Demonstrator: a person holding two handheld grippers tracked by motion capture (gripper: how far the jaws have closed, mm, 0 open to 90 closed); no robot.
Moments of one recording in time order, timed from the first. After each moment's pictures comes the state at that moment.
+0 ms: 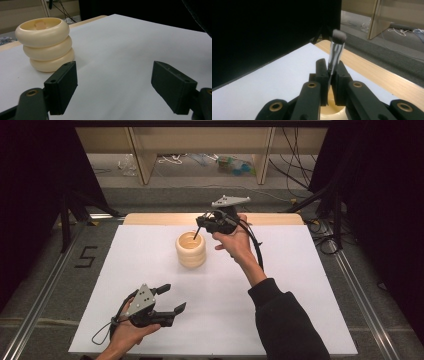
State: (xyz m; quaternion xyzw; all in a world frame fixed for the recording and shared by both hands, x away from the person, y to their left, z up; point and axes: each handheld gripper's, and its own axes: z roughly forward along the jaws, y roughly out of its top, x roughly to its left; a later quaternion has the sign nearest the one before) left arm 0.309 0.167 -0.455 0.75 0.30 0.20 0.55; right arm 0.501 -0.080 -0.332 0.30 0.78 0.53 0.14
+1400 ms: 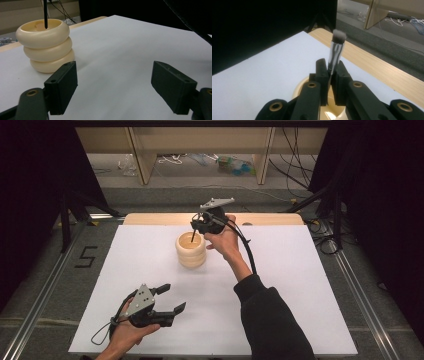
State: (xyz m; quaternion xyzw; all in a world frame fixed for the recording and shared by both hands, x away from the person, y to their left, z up) left arm 0.308 0.168 -0.453 0.75 0.30 0.20 0.56; right arm 0.523 -0.054 -0.356 0.32 0.81 0.48 0.15
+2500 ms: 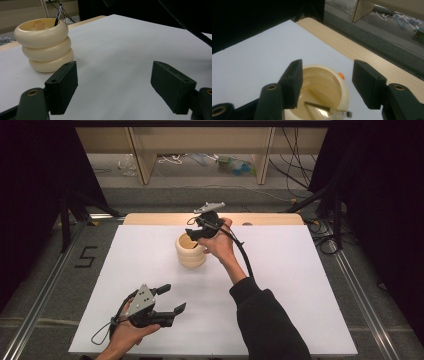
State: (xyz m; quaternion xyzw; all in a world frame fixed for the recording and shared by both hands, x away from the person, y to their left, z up) left arm 0.308 0.168 -0.453 0.75 0.29 0.20 0.56; right arm 0.521 -0.040 -0.368 0.33 0.82 0.43 0.19
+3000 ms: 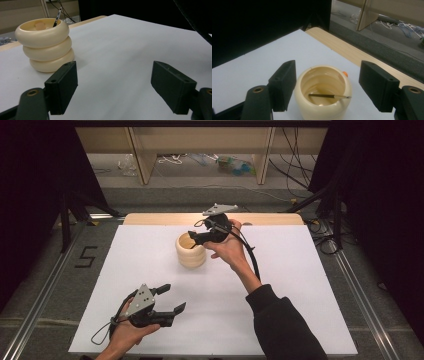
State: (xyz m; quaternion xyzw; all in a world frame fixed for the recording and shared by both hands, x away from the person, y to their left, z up) left arm 0.309 0.168 -0.454 0.75 0.30 0.20 0.55; right arm 0.493 -0.063 -0.351 0.31 0.80 0.48 0.18
